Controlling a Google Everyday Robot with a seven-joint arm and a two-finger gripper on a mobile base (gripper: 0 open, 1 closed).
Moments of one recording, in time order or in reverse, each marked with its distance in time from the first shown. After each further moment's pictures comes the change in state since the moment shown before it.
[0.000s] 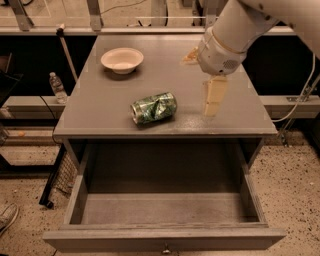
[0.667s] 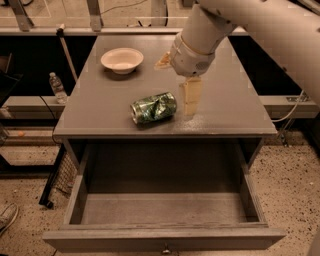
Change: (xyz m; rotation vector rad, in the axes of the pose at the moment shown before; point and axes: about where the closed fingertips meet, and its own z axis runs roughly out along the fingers) arm -0.038 -0.023 0.041 -0.059 -0.020 -0.165
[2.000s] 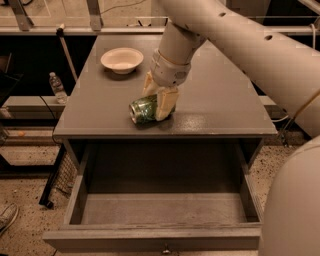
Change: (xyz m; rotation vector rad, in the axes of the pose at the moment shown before) arm -0.026 -0.008 0.056 -0.134 -0.051 -0.079
